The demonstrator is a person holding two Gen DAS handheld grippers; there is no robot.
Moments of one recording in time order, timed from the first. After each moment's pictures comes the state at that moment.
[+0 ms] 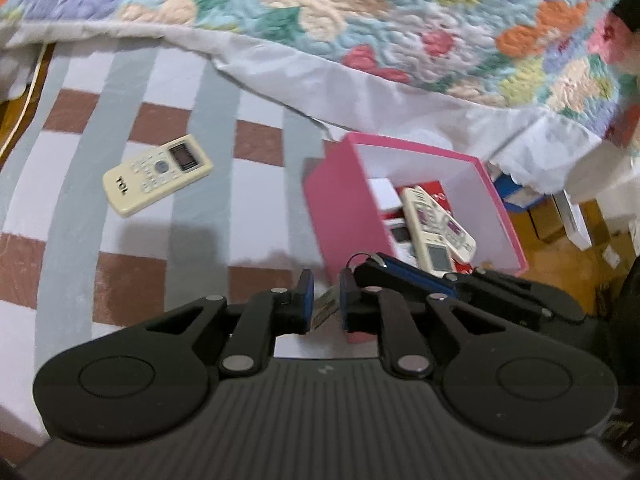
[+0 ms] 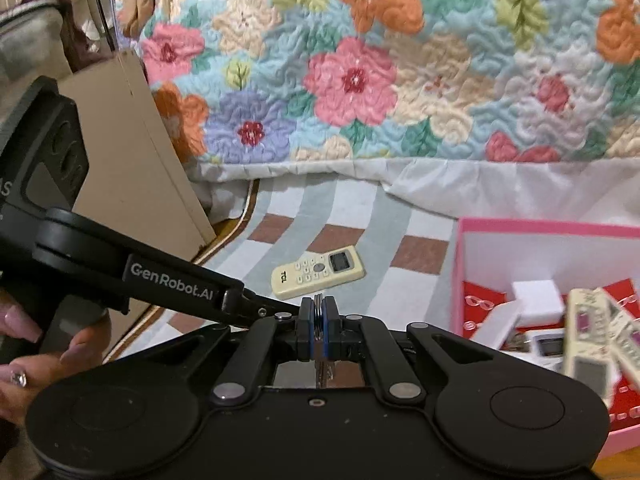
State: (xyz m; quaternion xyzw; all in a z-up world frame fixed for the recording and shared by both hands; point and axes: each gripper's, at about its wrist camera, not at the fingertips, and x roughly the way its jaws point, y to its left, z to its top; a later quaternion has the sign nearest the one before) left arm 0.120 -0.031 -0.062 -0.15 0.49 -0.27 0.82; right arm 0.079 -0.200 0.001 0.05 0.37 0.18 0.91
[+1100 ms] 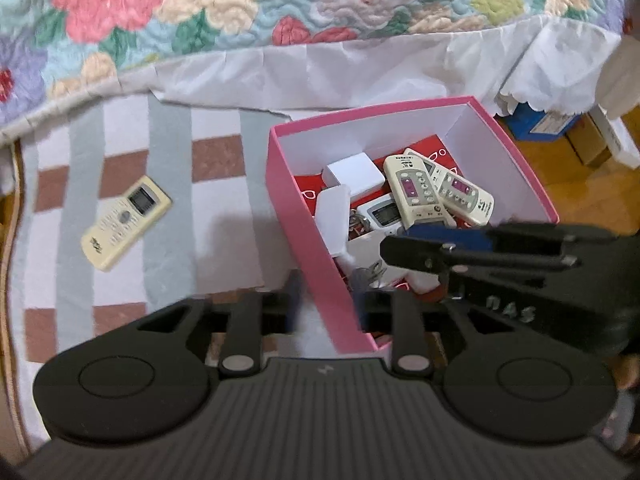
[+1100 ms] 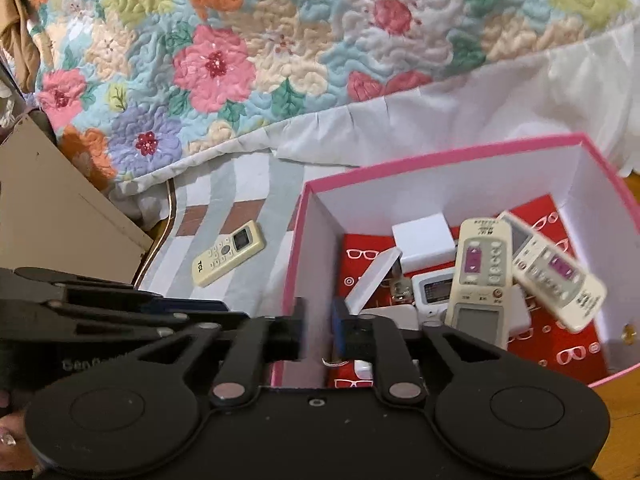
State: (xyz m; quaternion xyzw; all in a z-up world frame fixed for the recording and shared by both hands) left arm 0.114 -0.151 -0.041 0.02 0.50 -0.24 0.83; right arm 0.101 -0.314 -0.017 0.14 0.45 0.10 0.87
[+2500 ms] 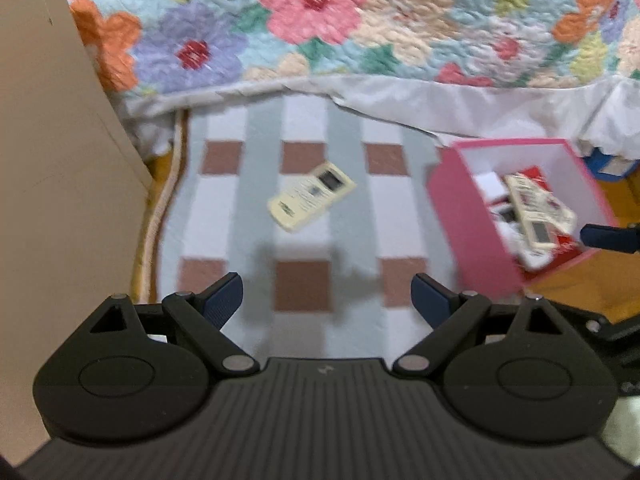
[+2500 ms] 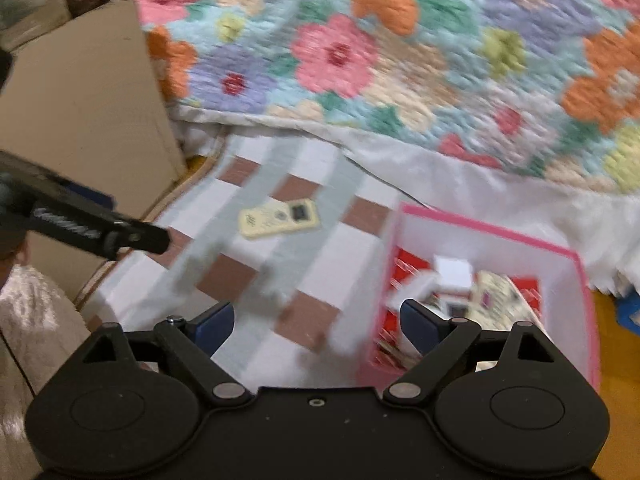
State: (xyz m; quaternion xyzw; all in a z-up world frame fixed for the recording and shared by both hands) left arm 0.082 0.032 -0.012 0.00 0.47 -0.12 0.87; right arm 0.056 -0.179 0.047 -0.07 0.44 0.15 0.88
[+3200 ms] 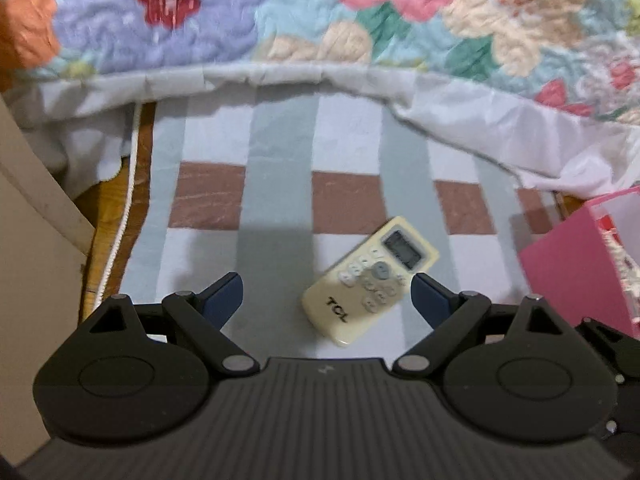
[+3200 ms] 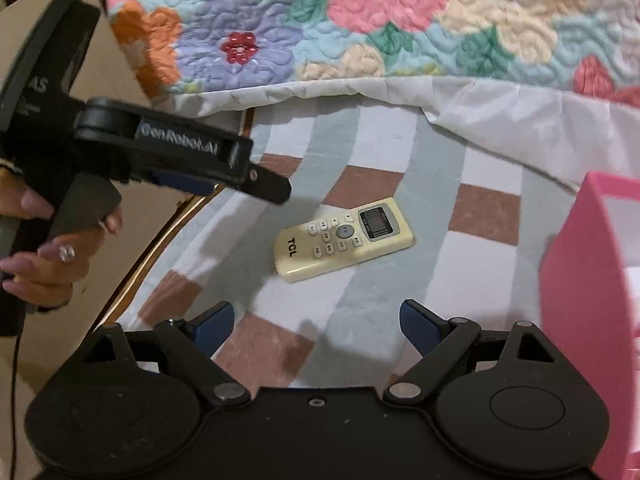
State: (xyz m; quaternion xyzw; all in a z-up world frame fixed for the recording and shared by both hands) left arm 0.257 0.052 -0.160 -0.05 0.48 -0.16 0.86; right arm 0.169 -0.133 -0.120 0.04 0.44 0.18 0.88
